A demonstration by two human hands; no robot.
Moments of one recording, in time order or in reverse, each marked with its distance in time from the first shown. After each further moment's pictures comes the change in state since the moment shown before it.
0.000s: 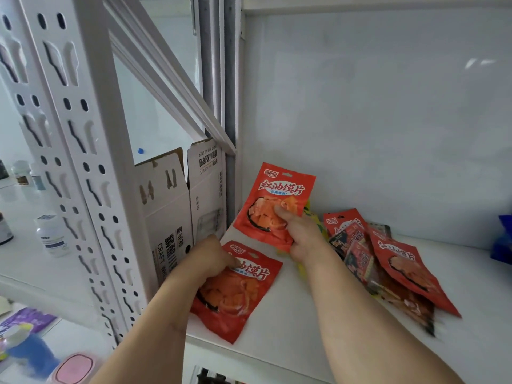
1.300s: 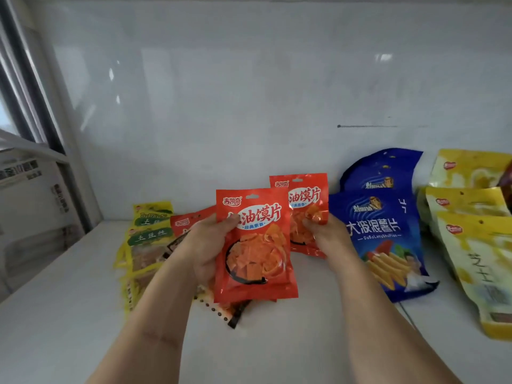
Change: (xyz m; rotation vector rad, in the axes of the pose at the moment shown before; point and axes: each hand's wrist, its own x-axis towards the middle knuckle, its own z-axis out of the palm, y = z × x) left_hand -0.072 0.244 0.214 -0.917 -0.377 0.163; right_hand -0.054 -0.121 -0.367 -0.504 0.363 -0.329
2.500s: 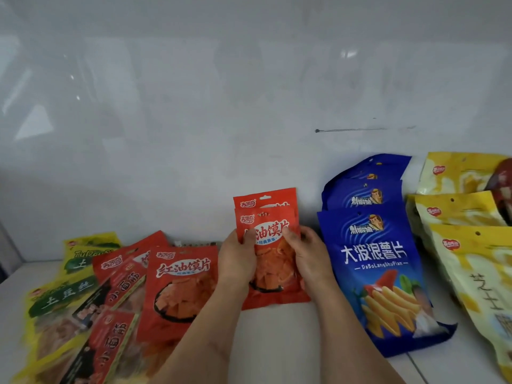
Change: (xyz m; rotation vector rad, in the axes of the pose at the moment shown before) left_hand 0.124 -0.045 0.091 0.402 0.257 0.224; right_hand 0.045 0.033 0.009 0.326 0.067 0.040
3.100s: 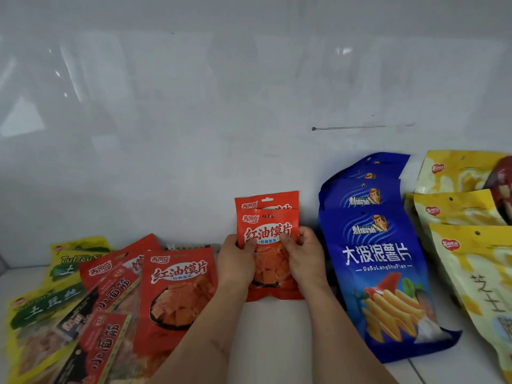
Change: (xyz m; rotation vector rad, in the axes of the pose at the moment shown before) left_hand 0.019 -0.018 0.014 0.083 0.016 -0.054; right_hand 0.014 0.012 0.001 -0.219 0.134 -0.047
